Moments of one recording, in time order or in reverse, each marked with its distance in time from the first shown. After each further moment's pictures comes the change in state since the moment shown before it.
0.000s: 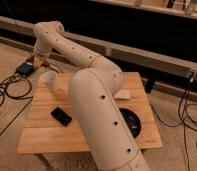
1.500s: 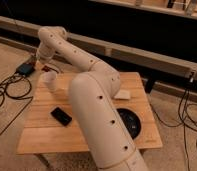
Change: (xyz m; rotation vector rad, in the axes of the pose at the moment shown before) arm 0.016 0.008 0.026 -0.078 -0.031 0.050
